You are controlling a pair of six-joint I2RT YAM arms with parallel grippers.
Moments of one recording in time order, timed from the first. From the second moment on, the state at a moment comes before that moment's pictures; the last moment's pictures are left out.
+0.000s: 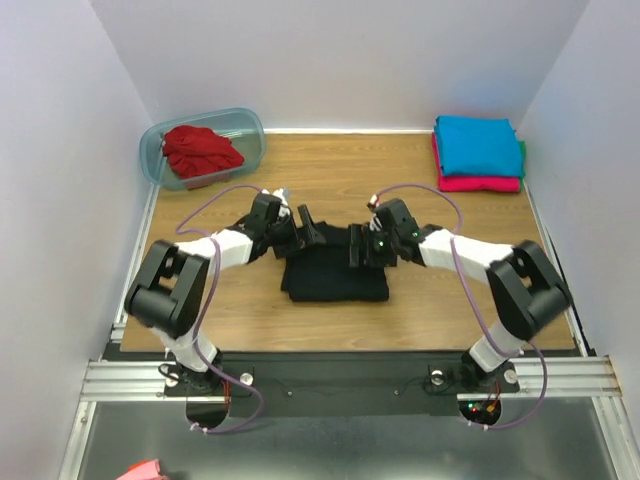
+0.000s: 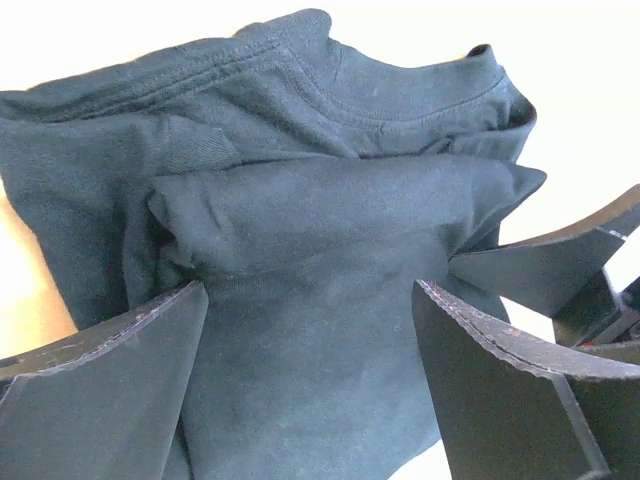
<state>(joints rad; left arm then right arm) -0.41 1.73 0.90 0.10 0.33 -0.72 0.53 1.70 0.98 -0.15 -0.22 0.54</state>
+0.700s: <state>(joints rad) -0.48 1.35 0.76 -0.20 0.05 -0.72 0.54 1.32 0.74 -0.32 0.00 0.65</state>
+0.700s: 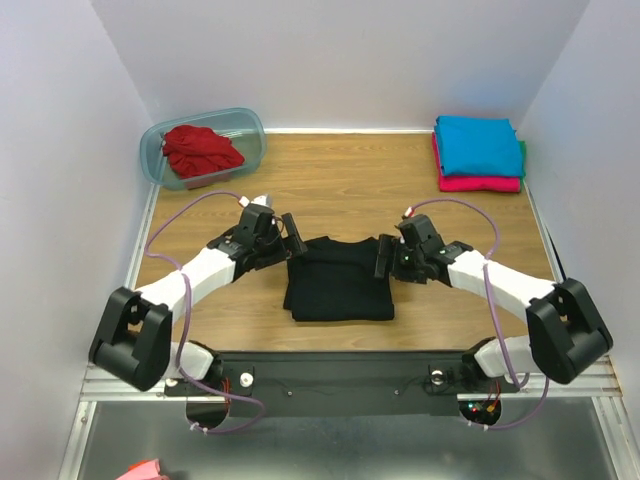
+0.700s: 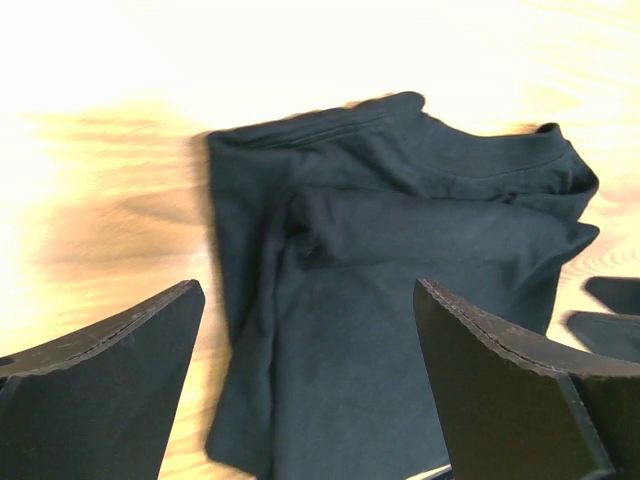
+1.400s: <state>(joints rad) -0.44 1.06 0.61 -0.34 -0.07 -0.77 0.70 1.58 0.83 -0.28 0.12 0.76</state>
